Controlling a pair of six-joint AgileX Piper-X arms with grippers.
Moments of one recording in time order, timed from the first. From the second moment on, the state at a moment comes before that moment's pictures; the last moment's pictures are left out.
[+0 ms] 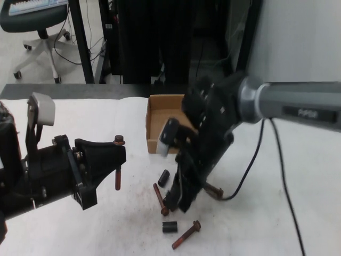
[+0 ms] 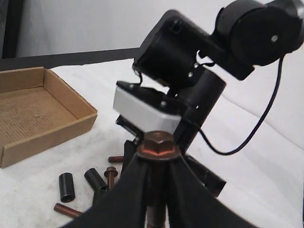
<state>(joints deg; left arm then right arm) -10.8 58.2 -19.7 -18.0 48.1 -9.4 33.6 109.4 -76.3 46.8 -29.0 -32.0</state>
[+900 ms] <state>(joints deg) -10.8 53.9 -19.7 -46.8 46.7 -29.9 30.1 93.1 -55.5 3.8 -62.0 -6.0</state>
